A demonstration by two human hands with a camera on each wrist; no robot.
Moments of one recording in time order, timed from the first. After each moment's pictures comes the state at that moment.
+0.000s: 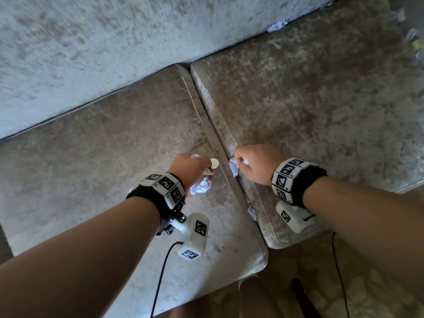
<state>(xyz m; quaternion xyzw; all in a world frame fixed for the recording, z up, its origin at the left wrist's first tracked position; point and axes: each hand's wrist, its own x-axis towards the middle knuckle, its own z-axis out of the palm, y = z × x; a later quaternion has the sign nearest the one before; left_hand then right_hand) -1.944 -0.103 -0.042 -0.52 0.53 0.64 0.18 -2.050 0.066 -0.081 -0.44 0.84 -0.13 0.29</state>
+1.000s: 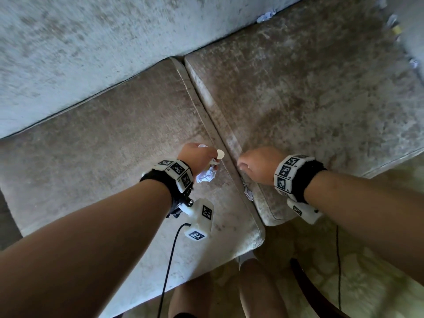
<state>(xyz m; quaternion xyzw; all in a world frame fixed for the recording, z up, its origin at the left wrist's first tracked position) -1.944 -0.085 -0.013 -0.50 0.57 0.61 0.23 -2.025 0.086 -0.057 -0.46 0.80 0.06 0.38</state>
